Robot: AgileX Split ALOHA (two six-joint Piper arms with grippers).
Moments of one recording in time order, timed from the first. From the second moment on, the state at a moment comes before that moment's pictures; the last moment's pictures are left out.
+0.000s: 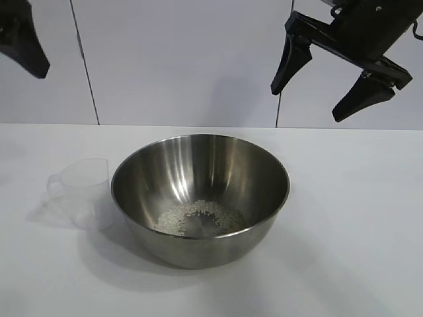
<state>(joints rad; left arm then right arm) -0.25 1.44 -1.18 -0.19 0.81 0.04 0.13 1.79 -1.41 0.45 0.89 -0.12</state>
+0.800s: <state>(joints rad) -0.25 1.67 -1.32 -0.58 0.91 0.19 0.13 1.79 -1.41 0.55 0.91 -0.14</state>
